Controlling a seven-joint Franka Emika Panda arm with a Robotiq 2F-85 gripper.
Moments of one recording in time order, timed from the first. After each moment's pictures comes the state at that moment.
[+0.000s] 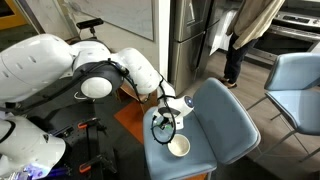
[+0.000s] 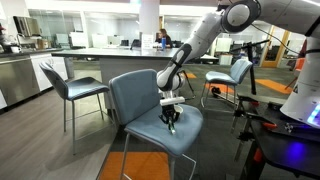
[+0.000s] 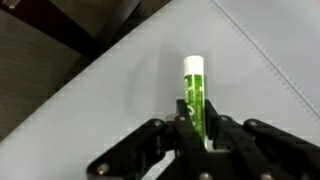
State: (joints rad) arm -0.06 1.20 -0.01 -1.49 0.39 2.32 0.57
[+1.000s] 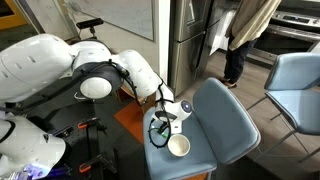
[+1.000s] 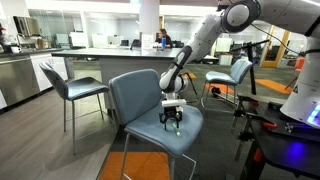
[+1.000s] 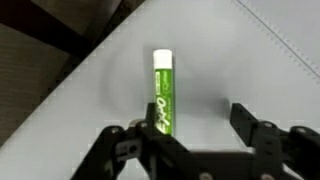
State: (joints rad) arm -0.07 1.20 -0.02 -1.55 0.46 2.43 0.57
